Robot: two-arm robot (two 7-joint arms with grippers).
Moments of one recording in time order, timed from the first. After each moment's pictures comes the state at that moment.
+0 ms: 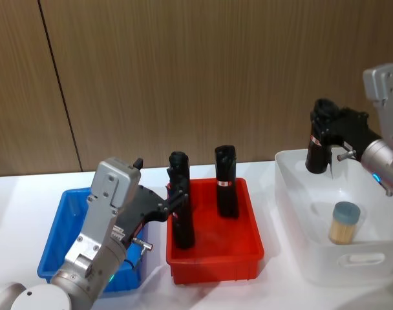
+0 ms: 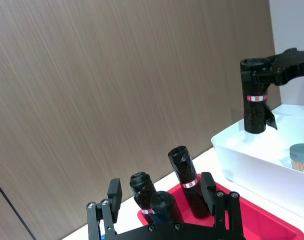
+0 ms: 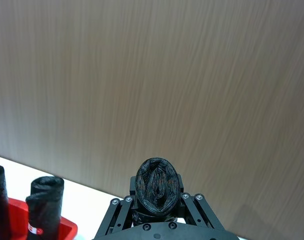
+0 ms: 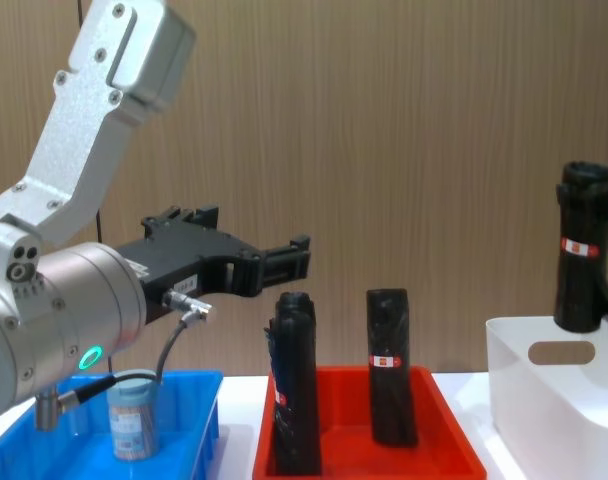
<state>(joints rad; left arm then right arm) -0.24 0.38 0.45 -1.63 -0.20 0.01 -0.01 0.56 0.26 -0.17 -1.18 0.09 0.09 0.26</state>
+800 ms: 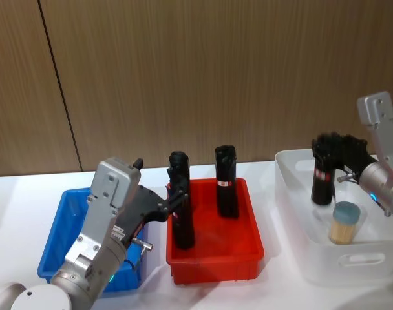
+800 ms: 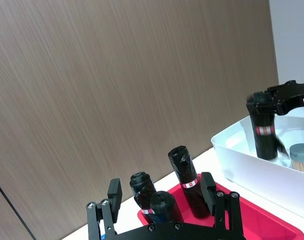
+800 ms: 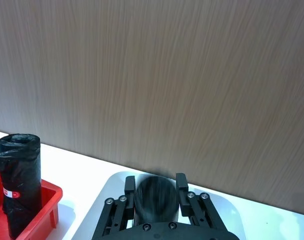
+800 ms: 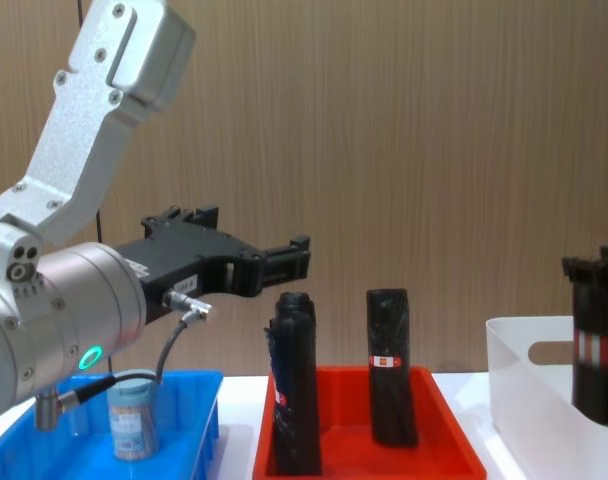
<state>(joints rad) -0.24 0.38 0.45 -1.63 -0.20 0.01 -0.01 0.61 0.24 -0.18 -0.95 0.09 0.05 0.25</state>
